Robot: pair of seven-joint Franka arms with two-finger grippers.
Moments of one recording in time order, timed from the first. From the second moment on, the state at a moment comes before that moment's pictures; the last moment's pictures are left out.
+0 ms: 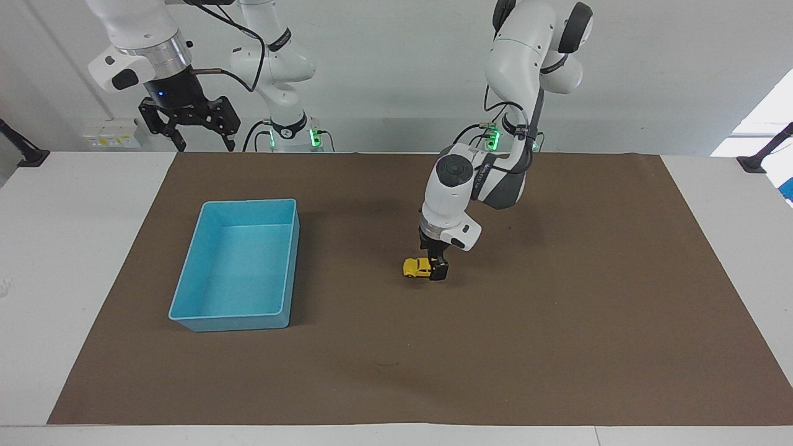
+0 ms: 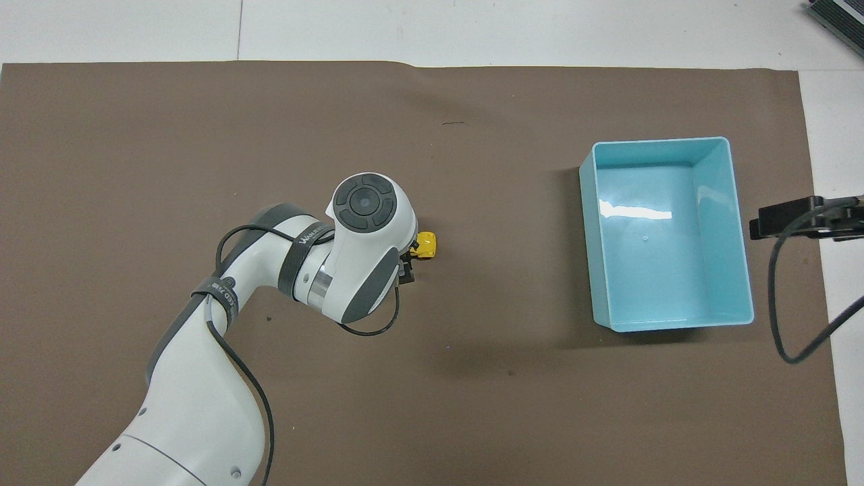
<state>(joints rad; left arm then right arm) -0.61 0.48 -0.01 -1.72 -0.06 2.26 -2.29 0.06 -0.05 -0.05 -1.53 0.02 1.51 0.04</state>
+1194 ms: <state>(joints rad) -0.61 0.48 -0.01 -1.71 -0.05 2.26 -2.29 0.06 -0.05 -0.05 -1.53 0.02 1.51 0.04</state>
